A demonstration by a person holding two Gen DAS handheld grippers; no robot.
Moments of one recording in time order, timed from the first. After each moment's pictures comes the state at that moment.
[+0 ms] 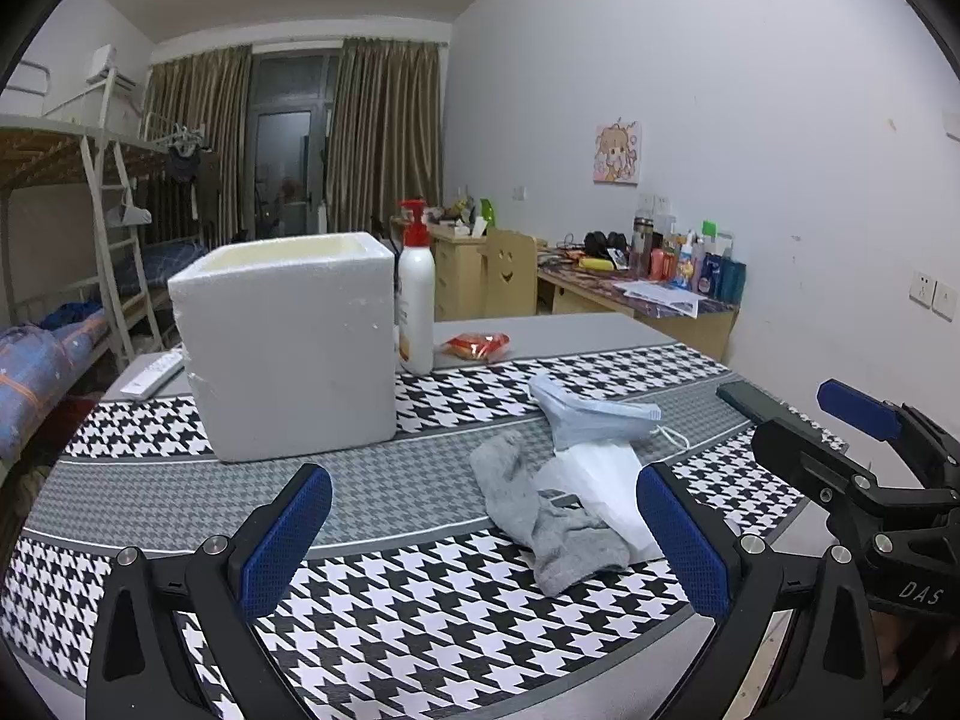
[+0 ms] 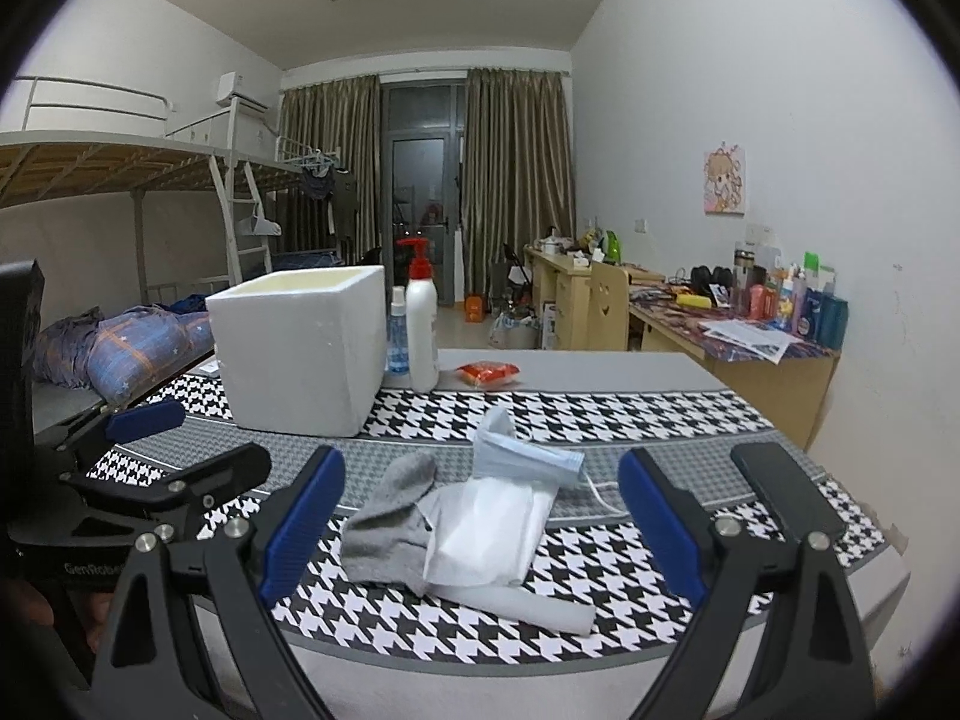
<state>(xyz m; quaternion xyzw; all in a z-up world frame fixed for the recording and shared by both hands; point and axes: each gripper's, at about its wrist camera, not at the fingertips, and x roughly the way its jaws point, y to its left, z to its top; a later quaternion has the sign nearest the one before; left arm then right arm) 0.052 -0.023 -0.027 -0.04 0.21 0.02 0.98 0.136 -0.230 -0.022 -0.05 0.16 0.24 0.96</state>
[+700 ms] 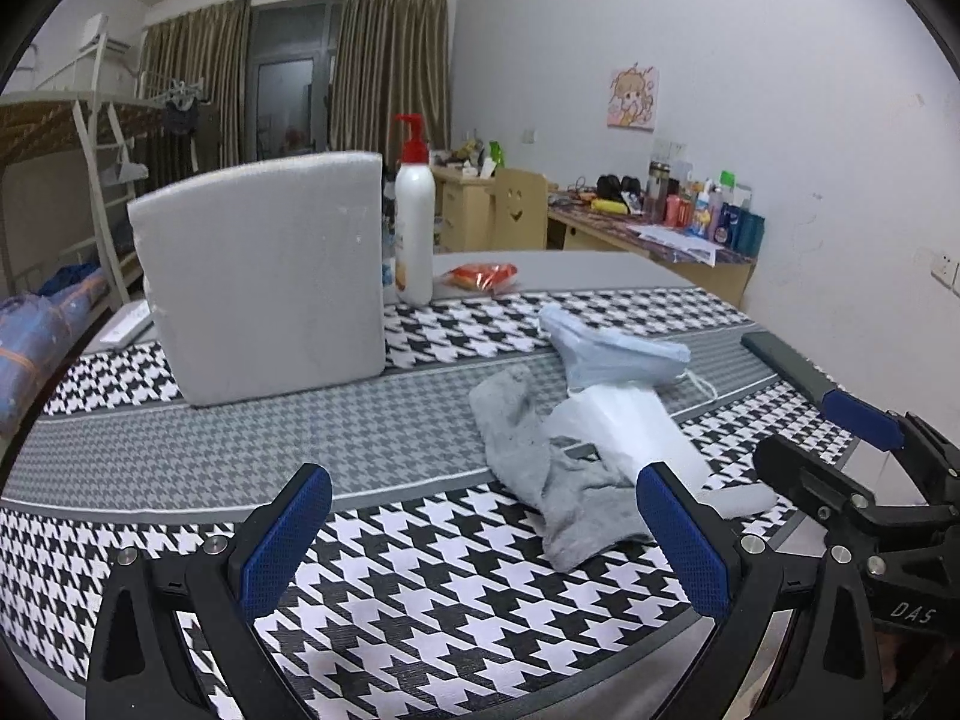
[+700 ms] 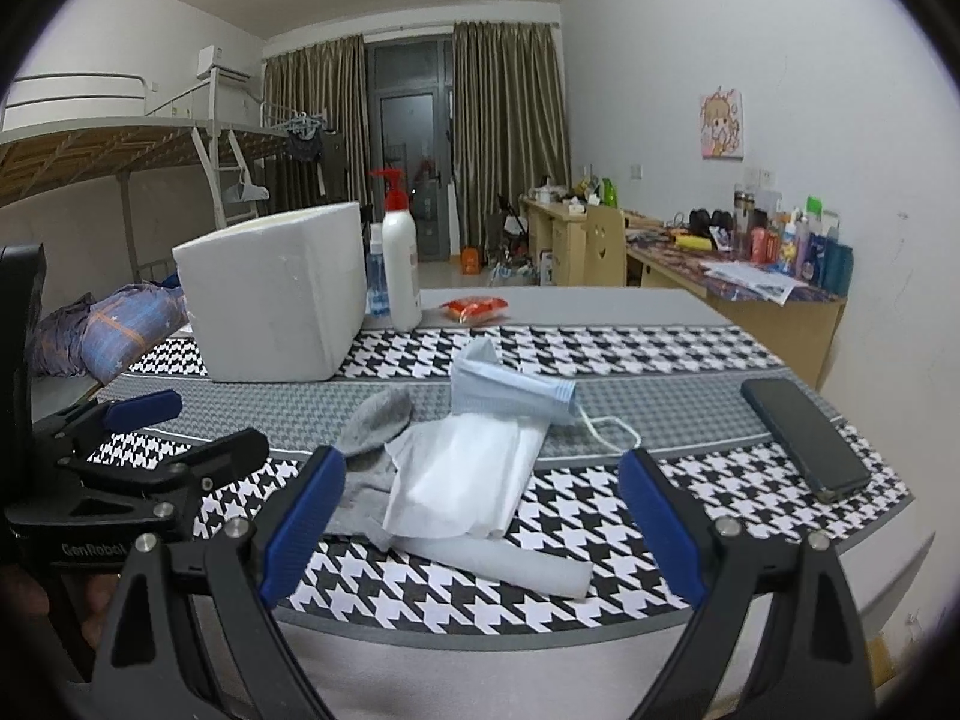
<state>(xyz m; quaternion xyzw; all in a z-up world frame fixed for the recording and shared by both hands) 0.087 -0.025 -0.060 -0.05 0.28 0.03 0.96 0.167 -0.234 -0.055 -0.04 0.23 0.24 0.94</state>
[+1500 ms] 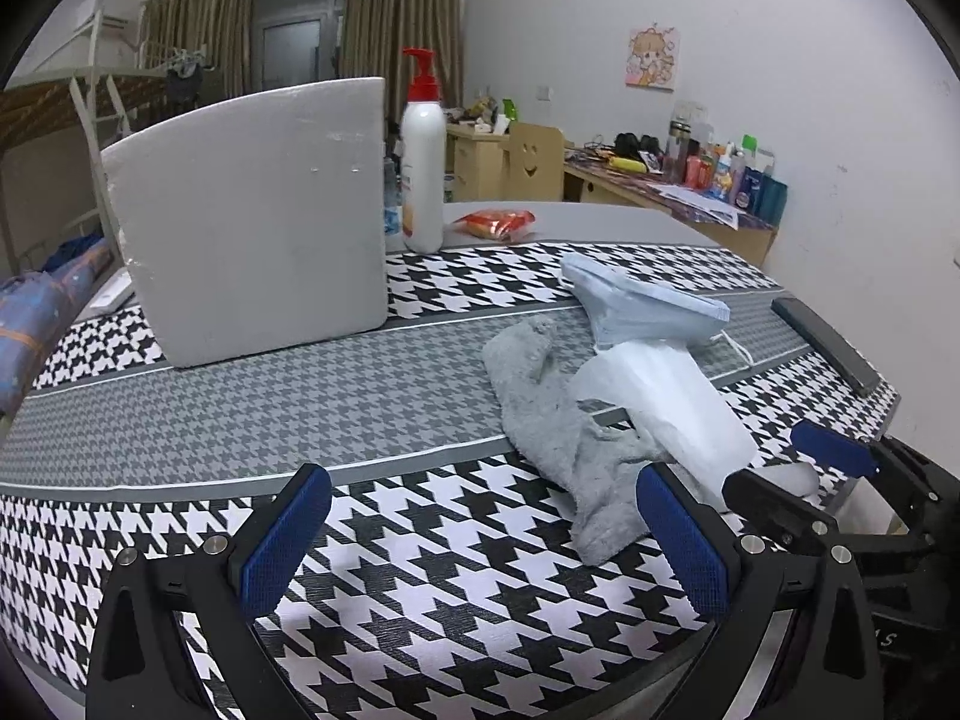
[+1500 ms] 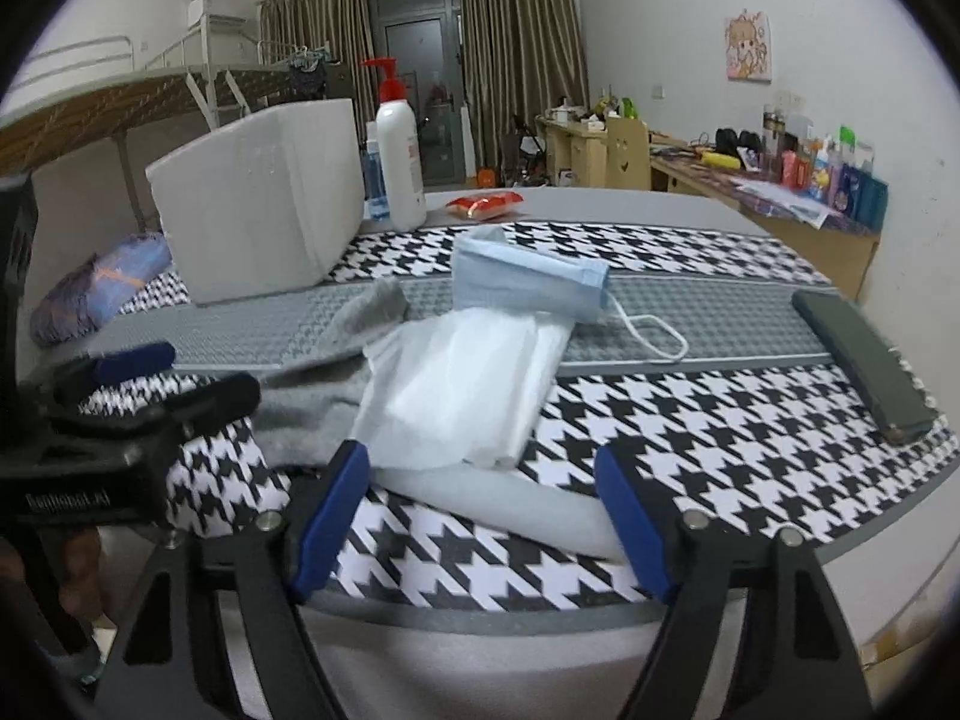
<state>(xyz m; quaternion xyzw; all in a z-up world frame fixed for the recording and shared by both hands) 0.112 -0.021 -0.077 -0.05 0.33 0.05 0.94 0.194 -0.226 -0.095 -0.05 0.32 0.27 0.91</state>
